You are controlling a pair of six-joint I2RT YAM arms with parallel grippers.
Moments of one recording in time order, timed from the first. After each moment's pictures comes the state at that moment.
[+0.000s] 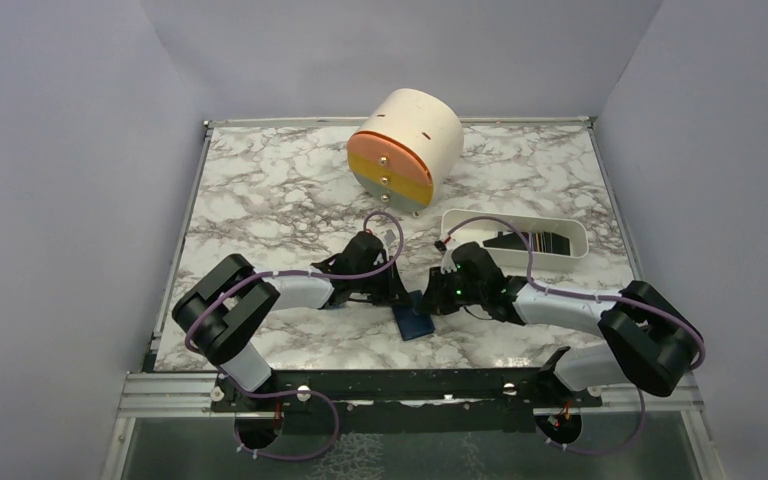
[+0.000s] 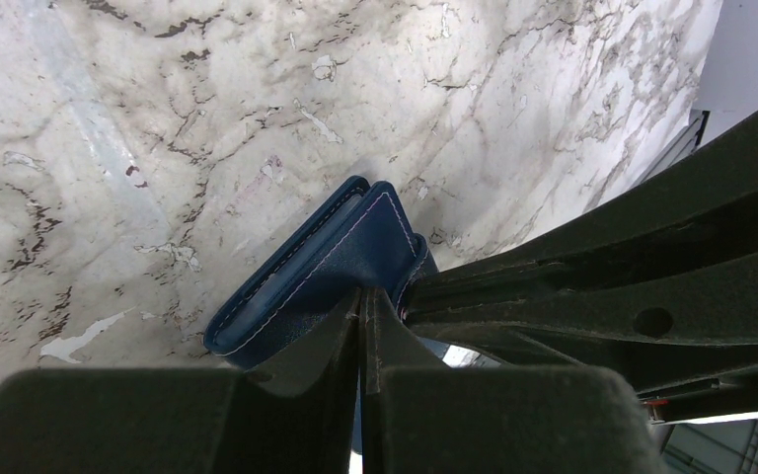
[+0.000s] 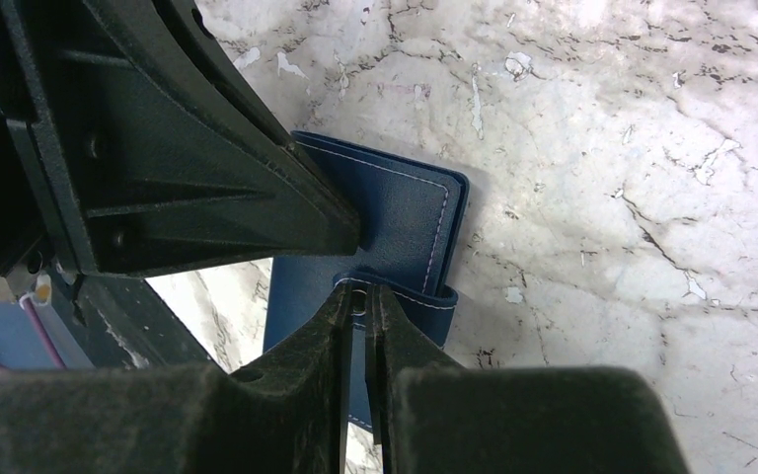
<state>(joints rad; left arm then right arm) -0.77 1.61 0.64 0.20 0.37 -0.89 0.77 1.36 0.48 0.15 -0.27 0.57</state>
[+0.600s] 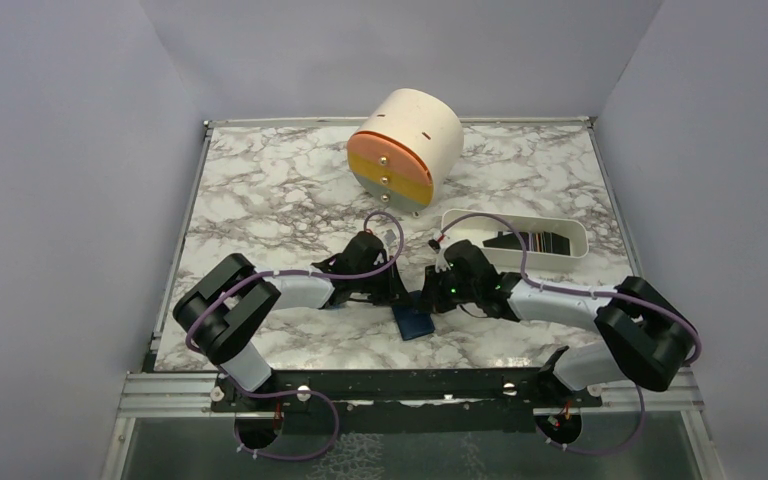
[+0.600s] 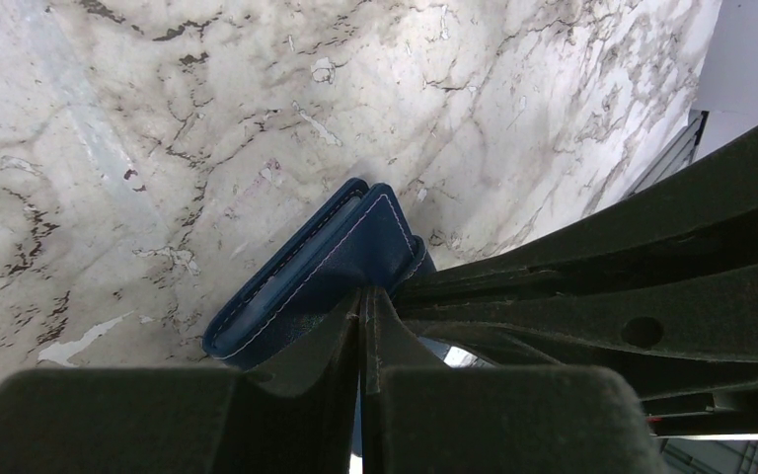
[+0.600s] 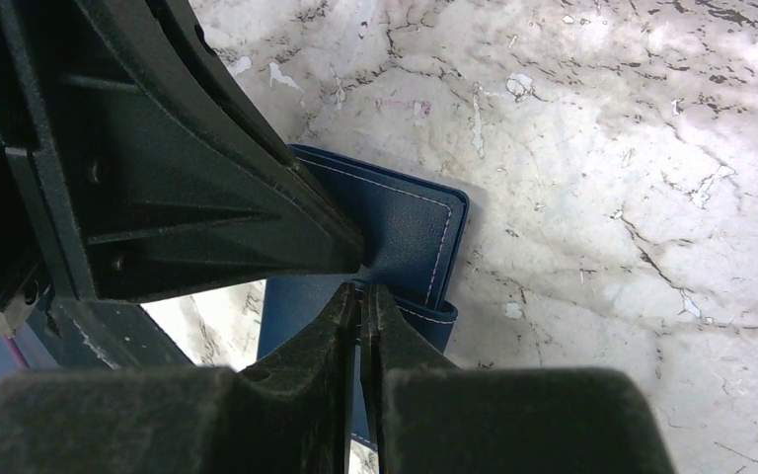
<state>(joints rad) -0.77 1.61 0.64 0.21 0.37 -0.89 0.79 1.40 0.54 0.09 -0.23 0.54</state>
